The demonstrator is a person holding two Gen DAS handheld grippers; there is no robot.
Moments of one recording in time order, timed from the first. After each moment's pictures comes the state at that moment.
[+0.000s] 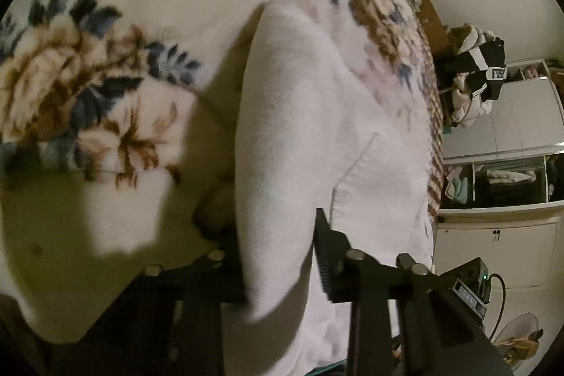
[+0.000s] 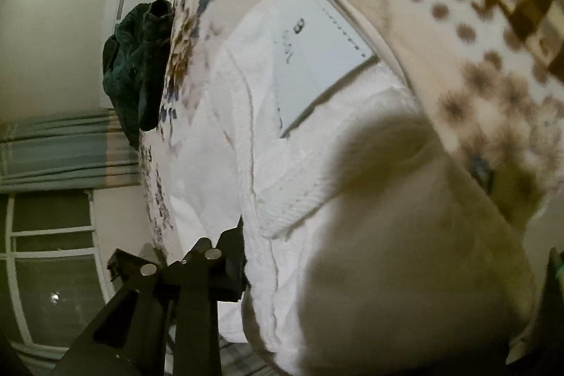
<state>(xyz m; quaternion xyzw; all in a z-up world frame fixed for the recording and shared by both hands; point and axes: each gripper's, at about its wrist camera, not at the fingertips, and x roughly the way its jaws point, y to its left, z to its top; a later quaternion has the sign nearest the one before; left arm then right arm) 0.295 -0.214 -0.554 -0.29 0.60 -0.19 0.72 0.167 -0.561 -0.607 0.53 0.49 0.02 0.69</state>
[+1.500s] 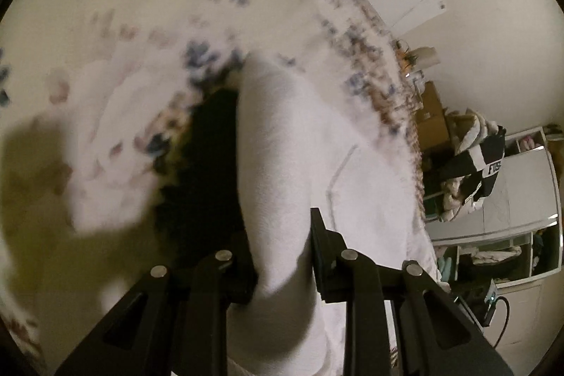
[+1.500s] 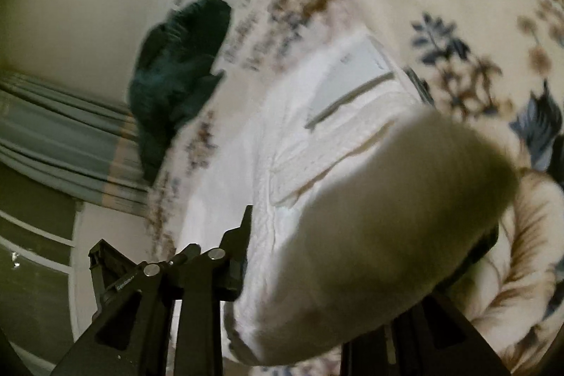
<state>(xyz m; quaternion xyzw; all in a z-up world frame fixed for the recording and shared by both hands) 0.804 -0.117 -0.514 -0.34 0.54 -0.17 0.75 0.732 -0.462 -0.514 0.43 0.43 0.06 0.80</state>
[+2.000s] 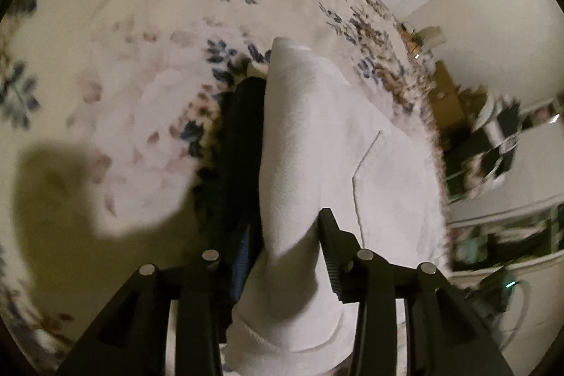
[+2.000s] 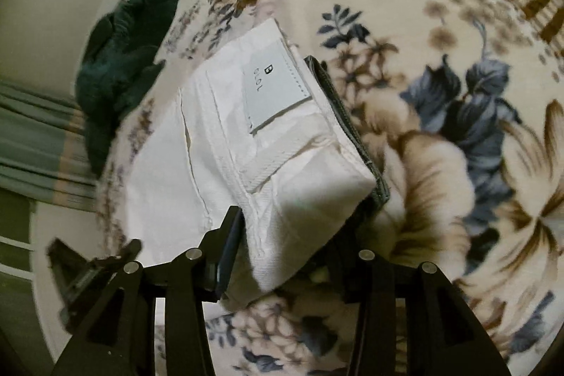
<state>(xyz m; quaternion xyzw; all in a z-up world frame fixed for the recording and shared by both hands) 0.777 -0.115 -0.489 -0.25 0.55 -0.16 0.78 0.699 -0.484 -0.511 0.36 0.50 -0.04 0.79</state>
